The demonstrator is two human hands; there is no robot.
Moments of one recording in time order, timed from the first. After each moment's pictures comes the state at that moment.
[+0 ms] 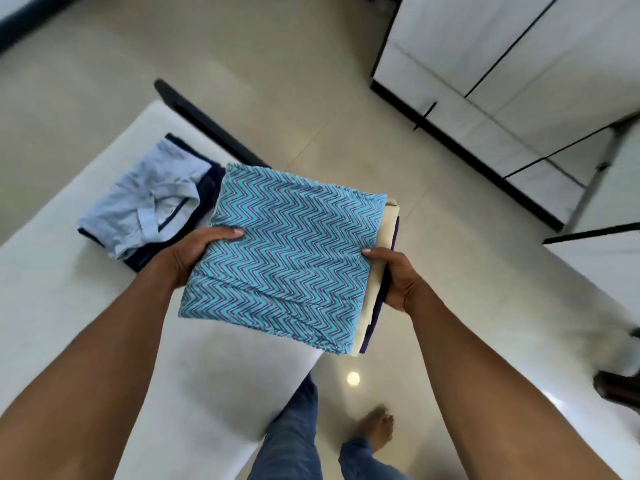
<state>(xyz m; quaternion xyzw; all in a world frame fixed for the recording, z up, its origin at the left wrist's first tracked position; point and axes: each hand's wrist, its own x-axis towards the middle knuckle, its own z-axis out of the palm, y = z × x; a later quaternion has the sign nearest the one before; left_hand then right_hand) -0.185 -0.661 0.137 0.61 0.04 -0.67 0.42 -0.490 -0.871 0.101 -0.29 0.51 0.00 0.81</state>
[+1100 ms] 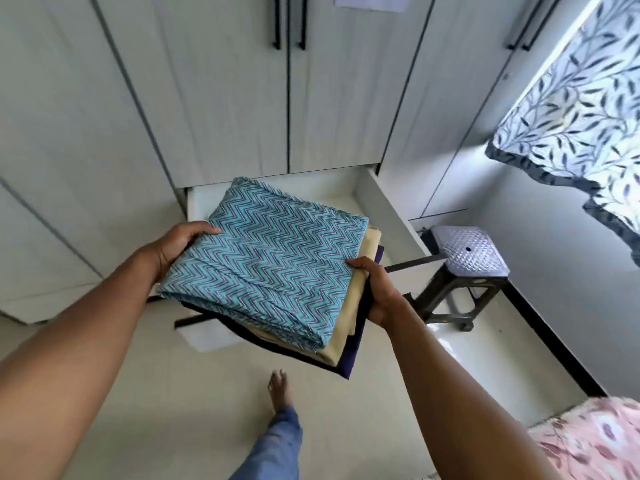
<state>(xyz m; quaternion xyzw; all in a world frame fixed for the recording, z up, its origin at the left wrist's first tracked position) -0.859 -1.265 0.385 0.58 -0.40 -0.67 0.21 -1.198 -1.132 0.328 -0.15 0.54 -0.48 0.67</state>
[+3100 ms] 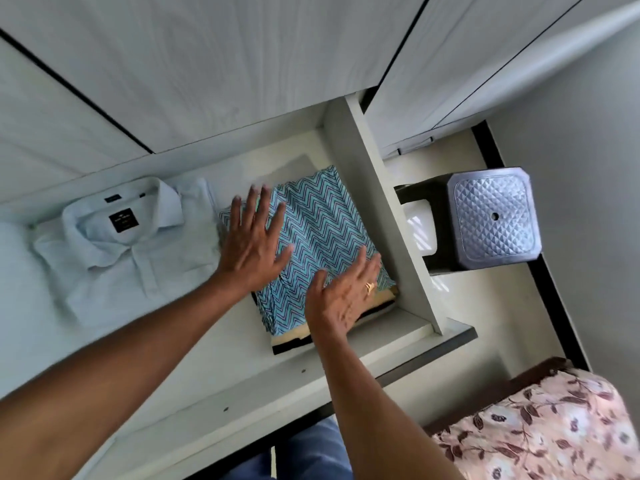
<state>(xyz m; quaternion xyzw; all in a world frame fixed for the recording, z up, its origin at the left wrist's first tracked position) -1.211 -1.593 0.079 0.41 -0.90 -0.12 -0.06 -1.328 -1.461 0.117 -0.22 0.94 -0.13 0.24</state>
